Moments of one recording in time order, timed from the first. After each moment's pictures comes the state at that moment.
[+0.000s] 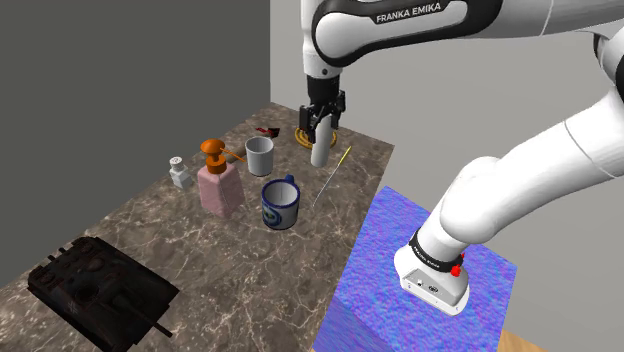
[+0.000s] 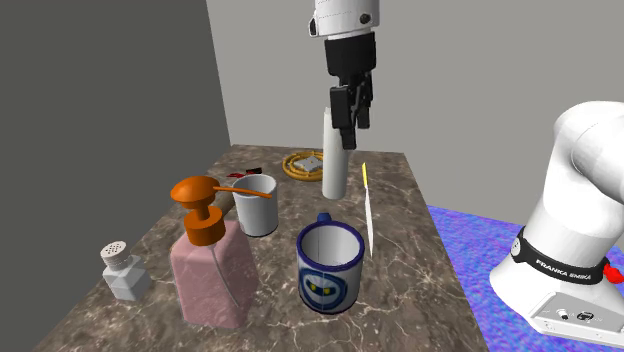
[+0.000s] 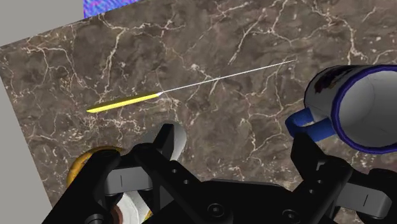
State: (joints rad) arm 0.03 -0.40 0.16 -2.33 0.03 1.78 0.18
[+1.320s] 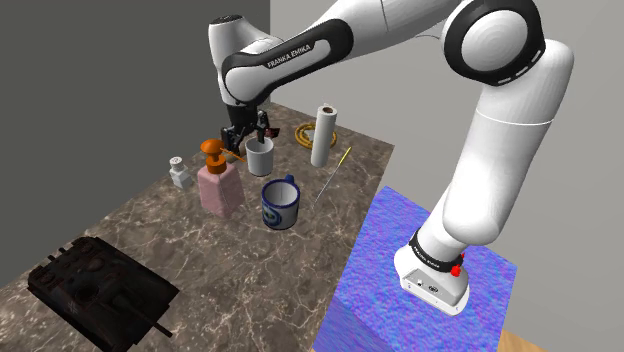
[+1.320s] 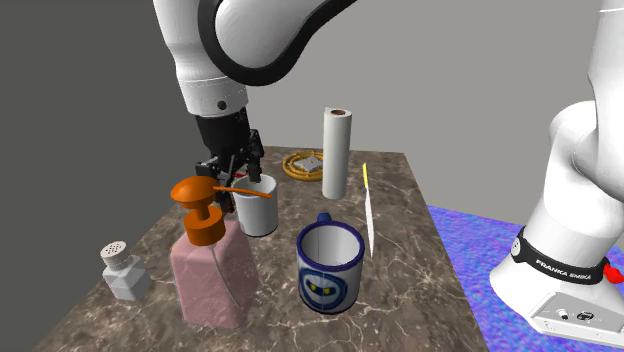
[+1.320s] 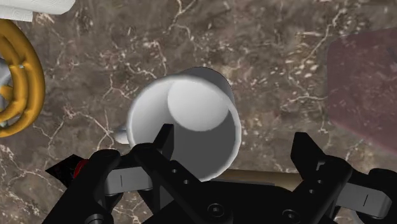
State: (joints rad) arm 0.10 0.24 0.26 -1.89 -0.12 2.05 0.36
